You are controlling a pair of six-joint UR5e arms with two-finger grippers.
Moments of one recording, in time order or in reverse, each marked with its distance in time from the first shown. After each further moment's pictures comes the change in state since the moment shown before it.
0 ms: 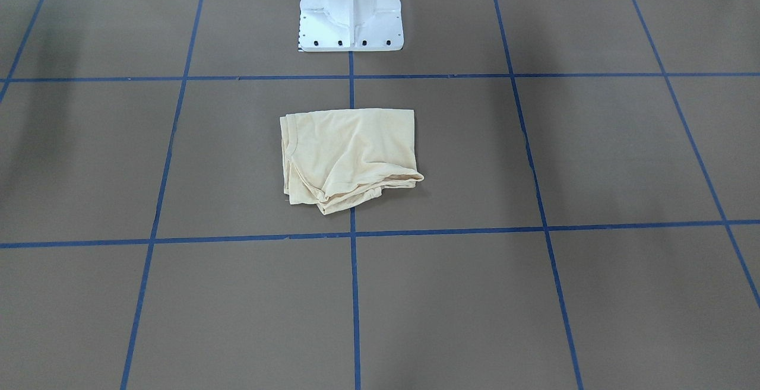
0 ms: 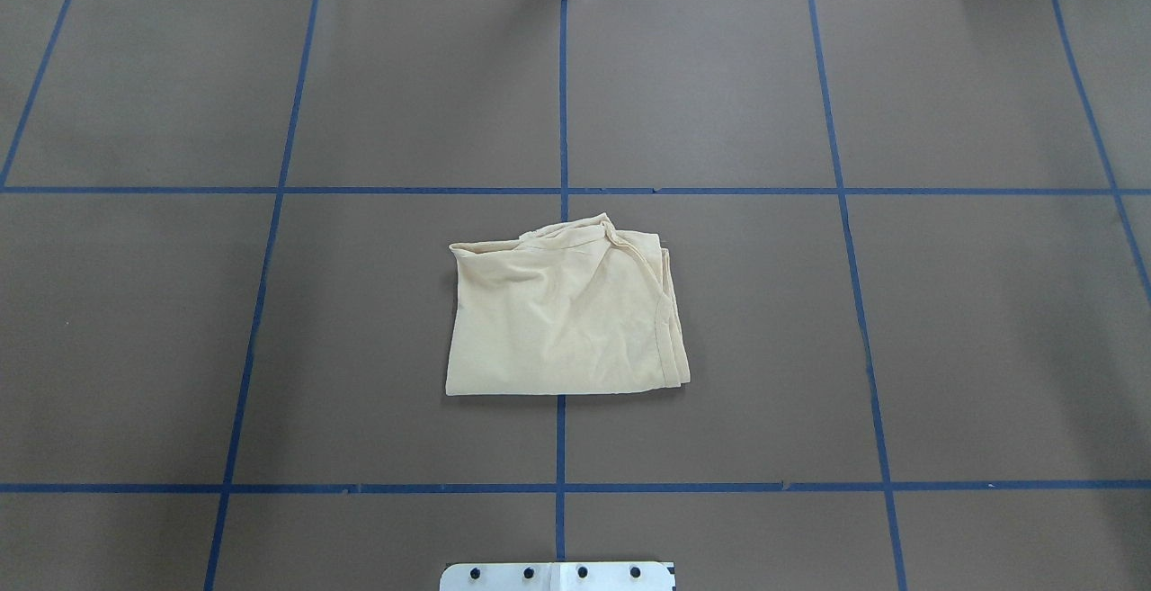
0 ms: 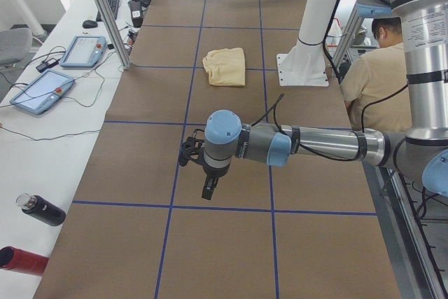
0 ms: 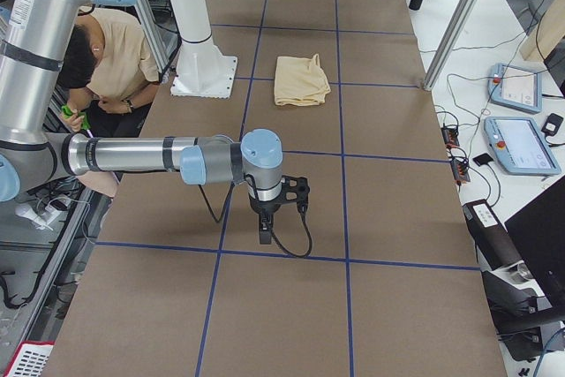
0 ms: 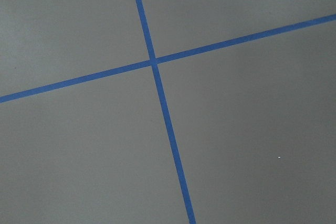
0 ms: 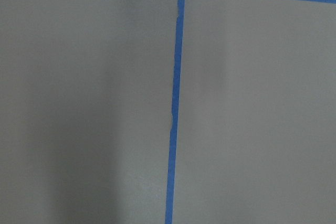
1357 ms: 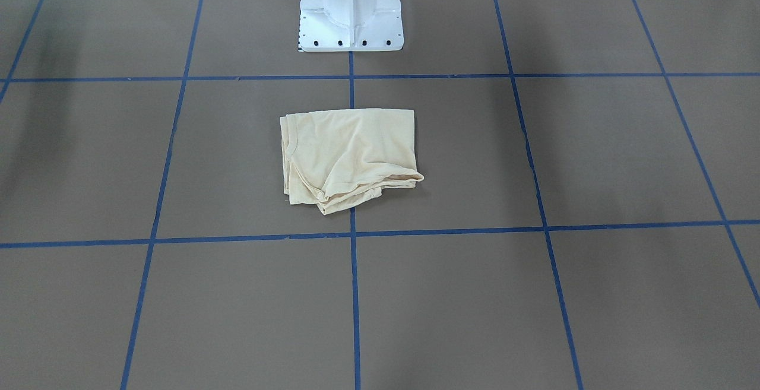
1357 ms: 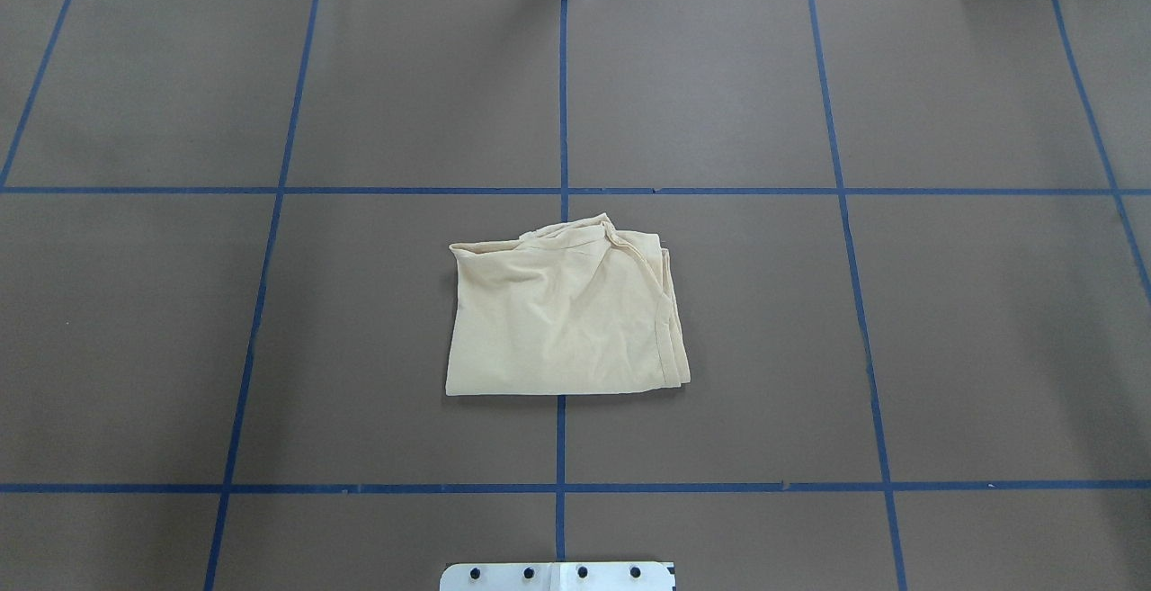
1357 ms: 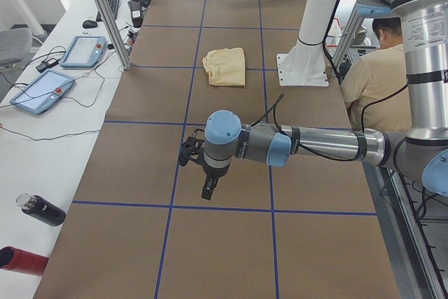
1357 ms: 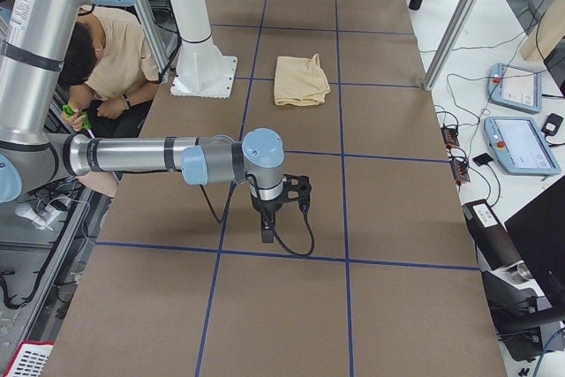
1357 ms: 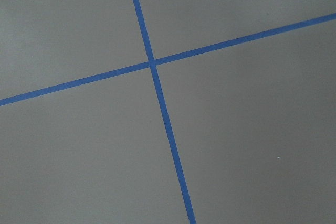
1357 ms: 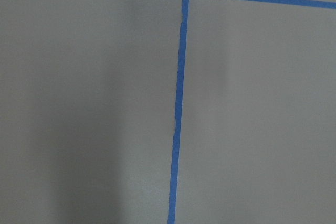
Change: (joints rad) left arm 0.001 0.000 0.008 -0.003 -0.003 0.006; right arm 0.000 0.001 -0.002 0.011 0.003 0.000
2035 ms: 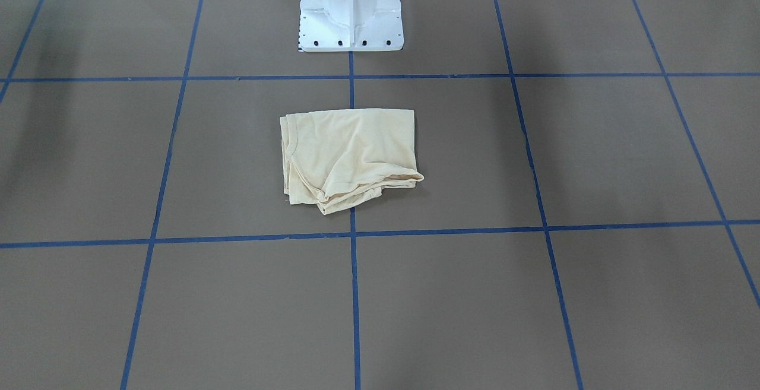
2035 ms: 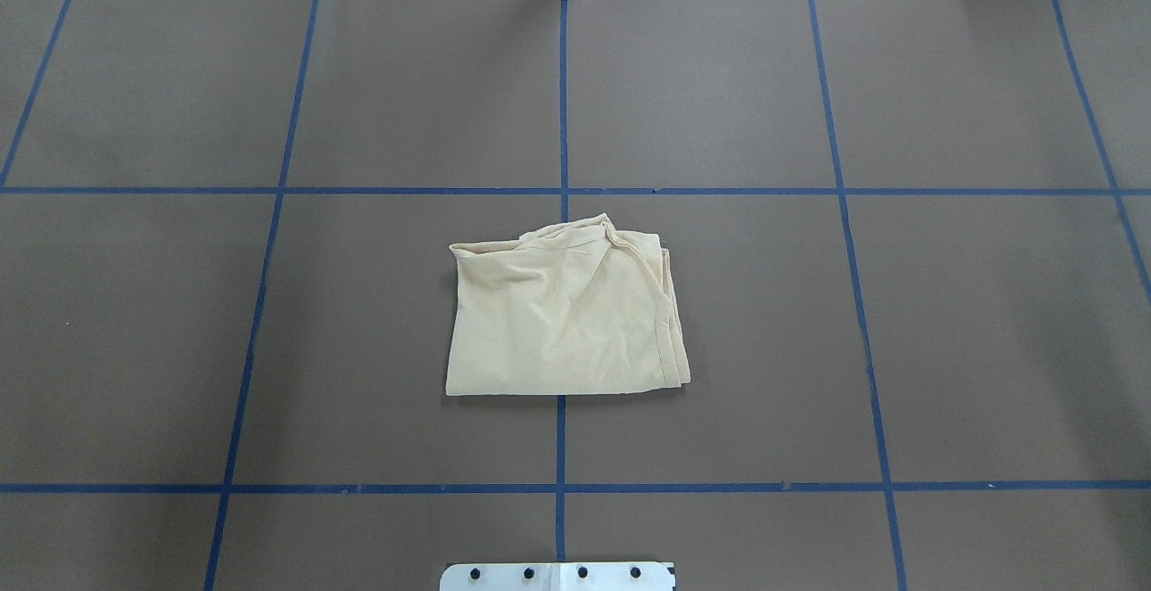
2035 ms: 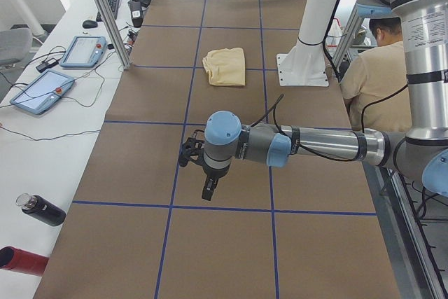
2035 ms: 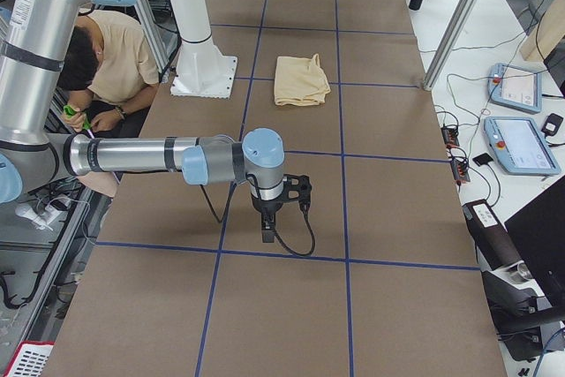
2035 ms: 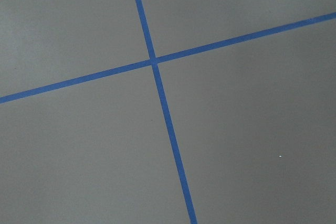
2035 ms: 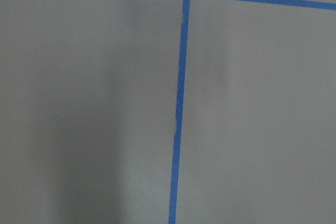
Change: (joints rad) left arm 0.000 0.001 0.002 0.001 0.000 0.000; right arm 0.000 0.001 -0.002 0.001 0.001 -0.006
